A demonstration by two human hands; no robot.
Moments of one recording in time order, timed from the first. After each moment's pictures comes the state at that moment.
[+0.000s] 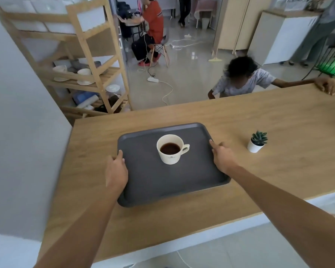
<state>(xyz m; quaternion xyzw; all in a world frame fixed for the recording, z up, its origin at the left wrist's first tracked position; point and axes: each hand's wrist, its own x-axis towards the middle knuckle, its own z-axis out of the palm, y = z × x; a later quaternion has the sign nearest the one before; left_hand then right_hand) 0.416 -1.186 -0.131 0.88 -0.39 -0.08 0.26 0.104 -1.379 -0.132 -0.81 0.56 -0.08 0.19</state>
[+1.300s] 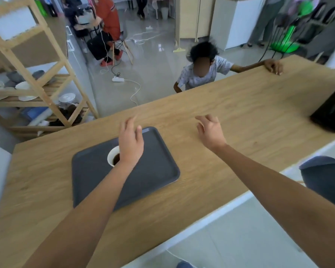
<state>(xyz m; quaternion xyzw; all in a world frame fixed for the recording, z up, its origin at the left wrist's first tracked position) 0.262 -1.354 -0.062 0.70 -0.55 -0.05 0.45 0.012 -1.456 -0.085 -0.77 0.54 -0.30 0.12</state>
